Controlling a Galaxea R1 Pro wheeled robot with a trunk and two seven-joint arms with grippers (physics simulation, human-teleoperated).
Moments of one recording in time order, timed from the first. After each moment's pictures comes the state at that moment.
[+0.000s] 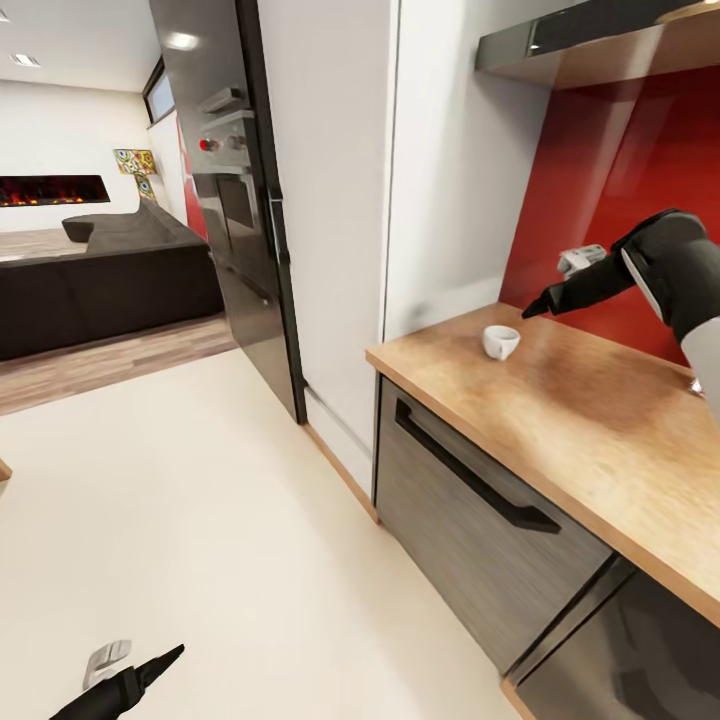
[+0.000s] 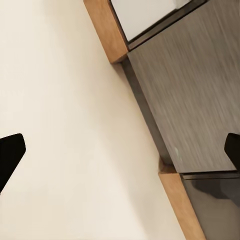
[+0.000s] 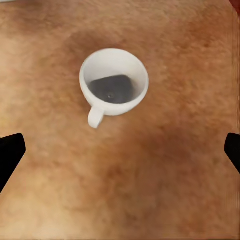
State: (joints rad) left arm -0.46 0.40 0.16 -0.03 0.46 -0.07 -1.10; right arm -1.65 -0.40 0.45 -0.61 0.16 1.00 0.77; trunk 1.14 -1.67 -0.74
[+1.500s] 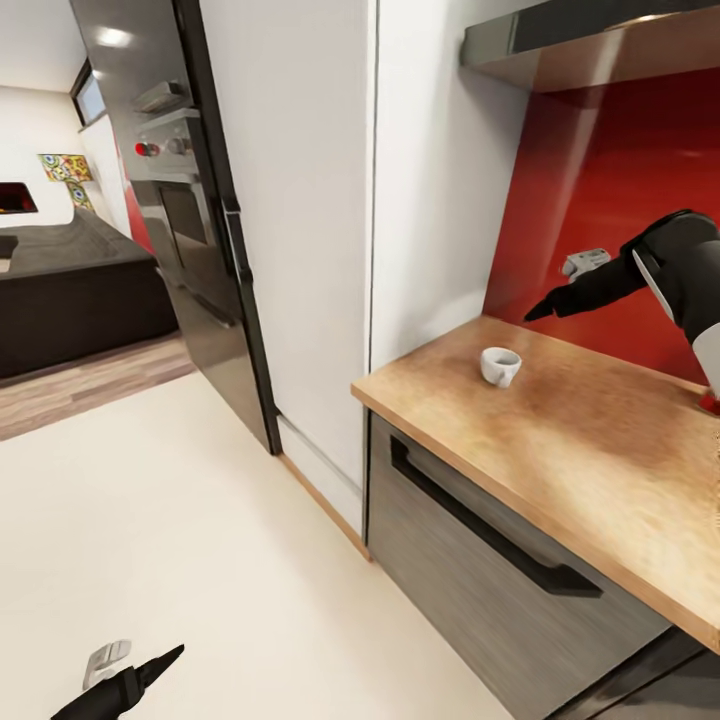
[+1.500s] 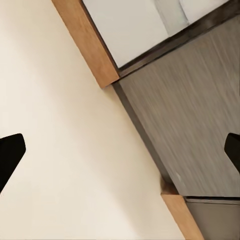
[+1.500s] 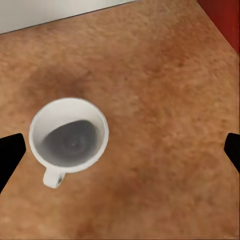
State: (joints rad) left arm -0.46 0.40 0.16 -0.03 0.46 -0.07 -1.10; right arm -1.65 -0.42 0.45 -0.60 0.17 1.00 0.86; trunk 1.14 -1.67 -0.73
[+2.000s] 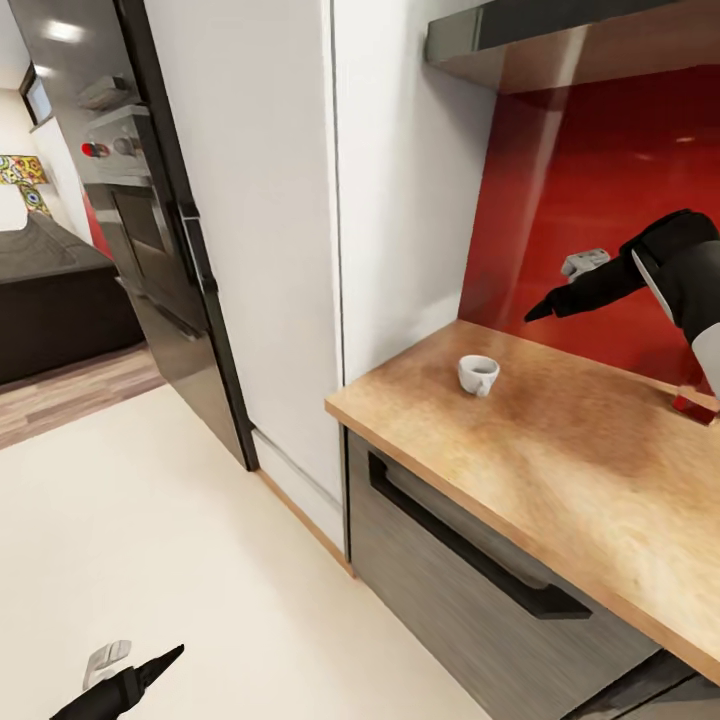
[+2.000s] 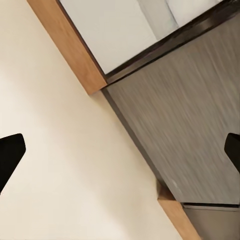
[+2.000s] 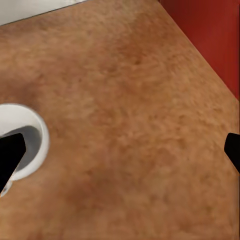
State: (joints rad) left arm -0.46 0.40 0.16 -0.03 0.46 -0.07 -1.10; right arm -1.65 -0.42 0.45 -0.60 0.17 1.00 0.86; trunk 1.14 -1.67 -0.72
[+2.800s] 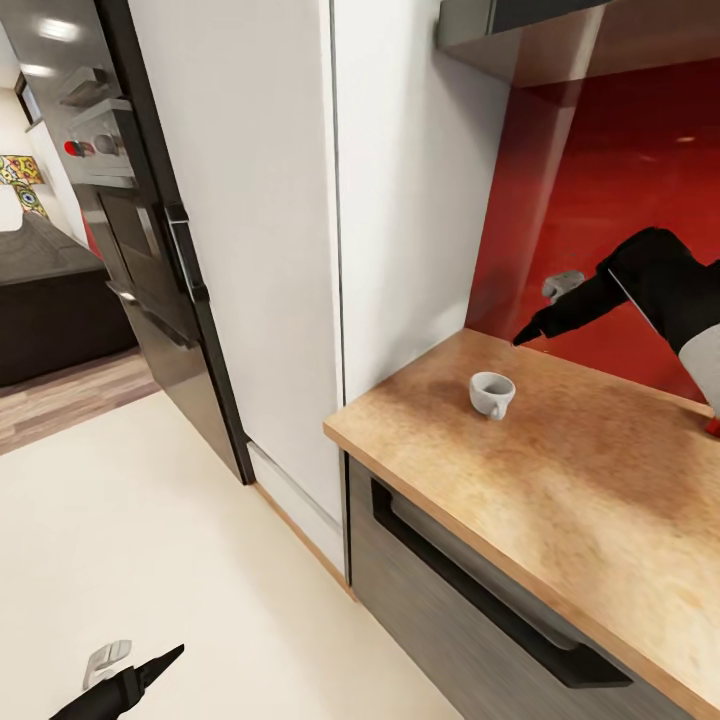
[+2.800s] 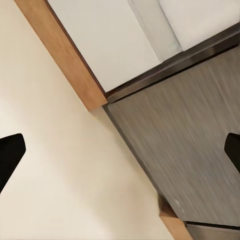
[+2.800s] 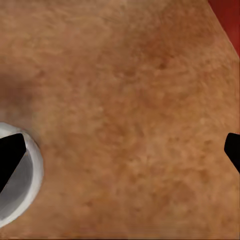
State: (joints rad) left arm -0.46 0.40 0.16 -0.03 0.46 -0.07 -1.10; right arm -1.64 -0.42 0.62 -0.60 0.16 1.00 0.98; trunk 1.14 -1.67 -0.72
